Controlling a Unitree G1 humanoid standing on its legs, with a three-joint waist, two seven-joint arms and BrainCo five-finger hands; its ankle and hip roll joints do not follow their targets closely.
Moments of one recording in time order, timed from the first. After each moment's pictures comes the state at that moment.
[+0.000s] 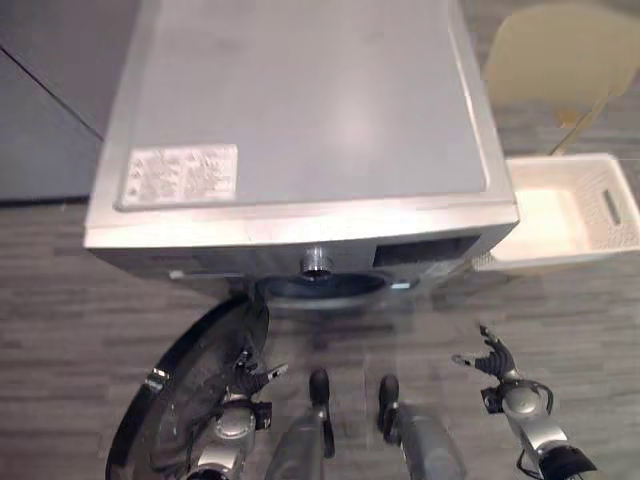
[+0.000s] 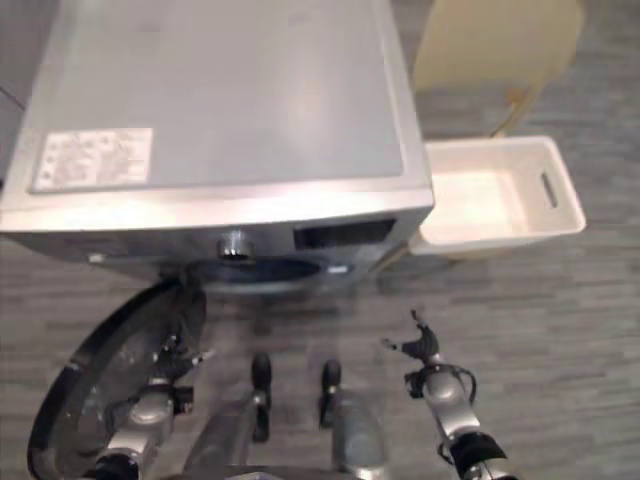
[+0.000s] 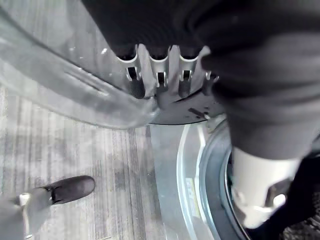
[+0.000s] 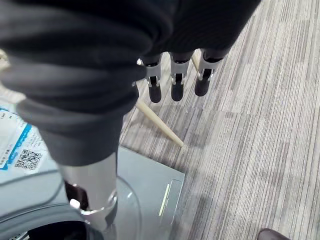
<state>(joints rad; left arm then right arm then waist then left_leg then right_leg) -0.01 0.29 -0.19 0.76 -0.19 -0.12 0.16 -0.08 -0.37 0.20 0.75 -0.01 -0.10 -0.20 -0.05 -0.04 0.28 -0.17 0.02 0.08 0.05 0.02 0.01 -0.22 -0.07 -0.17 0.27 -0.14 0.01</state>
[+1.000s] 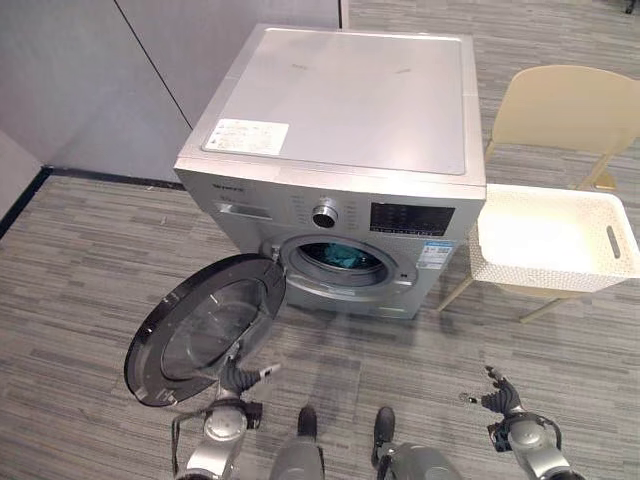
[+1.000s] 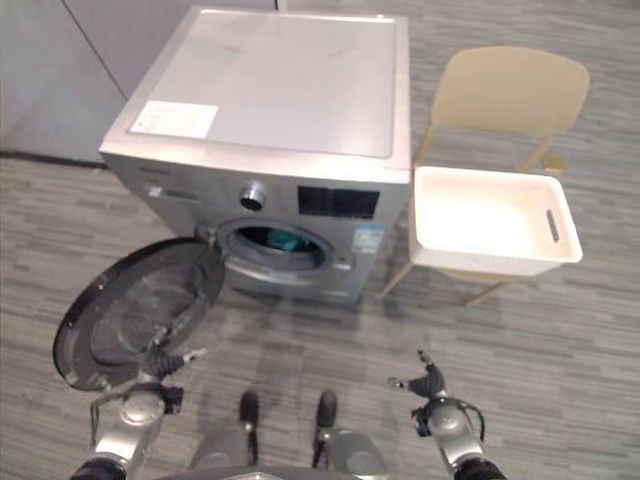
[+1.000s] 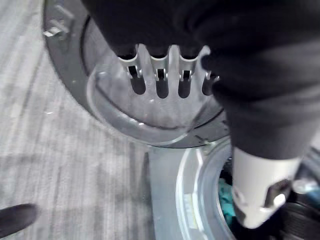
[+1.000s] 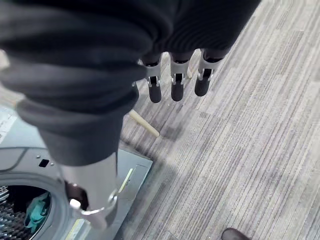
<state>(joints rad) -0.01 0.34 -0.16 0.59 -0.05 -0.12 0.20 -0.01 -0.35 0.16 0.86 -0.04 -0.08 -0.19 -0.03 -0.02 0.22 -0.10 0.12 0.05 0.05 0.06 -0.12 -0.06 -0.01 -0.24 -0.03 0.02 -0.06</state>
